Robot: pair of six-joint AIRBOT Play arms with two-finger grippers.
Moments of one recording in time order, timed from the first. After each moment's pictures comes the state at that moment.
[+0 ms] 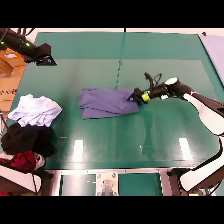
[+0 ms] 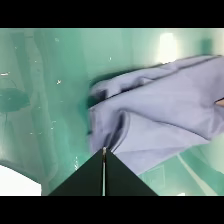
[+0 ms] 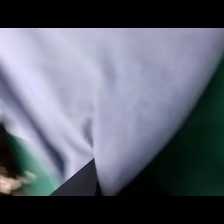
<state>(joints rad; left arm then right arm) 0.09 -1.72 2.04 1.07 -1.61 -1.46 0.05 -1.79 1.25 -0.52 1.15 1.13</state>
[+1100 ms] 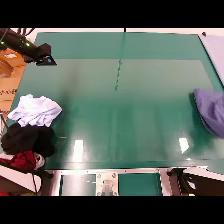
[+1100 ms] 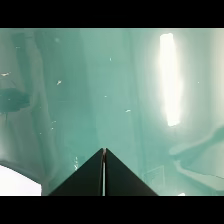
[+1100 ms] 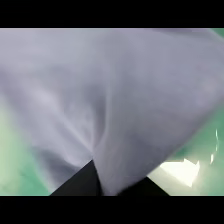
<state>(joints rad) 0.09 -1.72 2.04 1.06 -1.61 -1.46 -1.26 -1.32 0.95 -1.08 1.11 1.40</state>
